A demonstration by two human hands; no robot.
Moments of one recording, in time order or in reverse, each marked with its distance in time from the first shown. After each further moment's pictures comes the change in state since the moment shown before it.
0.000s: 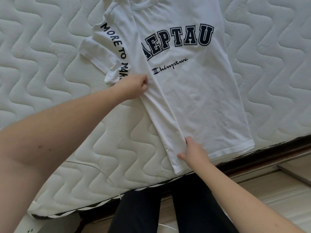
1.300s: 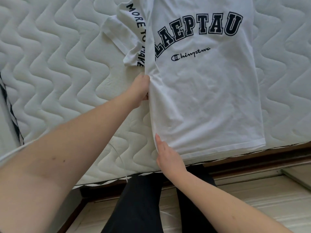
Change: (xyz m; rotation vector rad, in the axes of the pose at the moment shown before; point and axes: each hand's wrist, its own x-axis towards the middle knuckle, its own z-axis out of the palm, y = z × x) left_hand -0.064 0.002 0.040 -1.326 0.138 -0.628; right_hand -0.050 -0.059 0.102 -0.231 0.034 -0.454
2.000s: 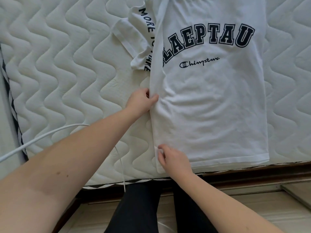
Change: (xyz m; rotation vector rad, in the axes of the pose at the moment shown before) left_hand -0.003 -0.033 -0.018 0.658 0.159 0.242; right_hand 0.012 0.010 -0.025 0.074 0.154 -0.104
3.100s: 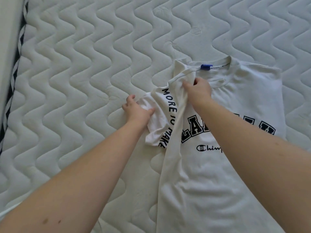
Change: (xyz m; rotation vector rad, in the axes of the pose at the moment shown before) left_hand 0.151 0.048 -0.119 -0.562 0.389 -0.224; right_hand 0.388 -0.064 -0.254 0.555 0.393 0.204
